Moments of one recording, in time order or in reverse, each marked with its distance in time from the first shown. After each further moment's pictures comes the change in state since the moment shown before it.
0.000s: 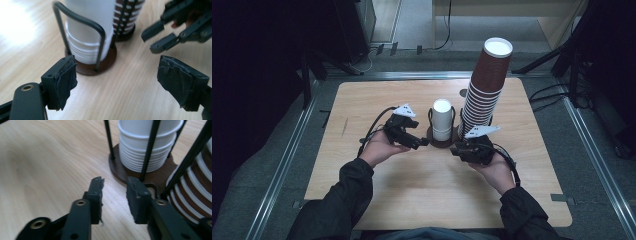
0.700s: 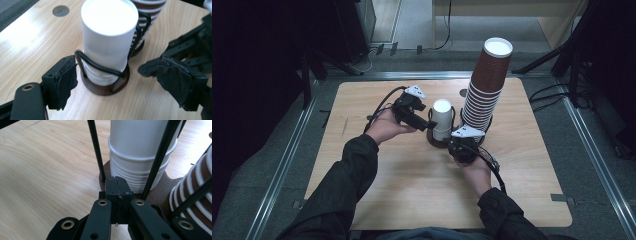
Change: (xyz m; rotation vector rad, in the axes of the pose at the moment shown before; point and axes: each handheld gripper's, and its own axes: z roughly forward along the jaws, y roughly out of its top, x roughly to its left) left arm 0.017 0.057 0.009 0.059 -0.002 0.107; right arm 0.028 0.009 0.036 -0.117 -0.194 0.096
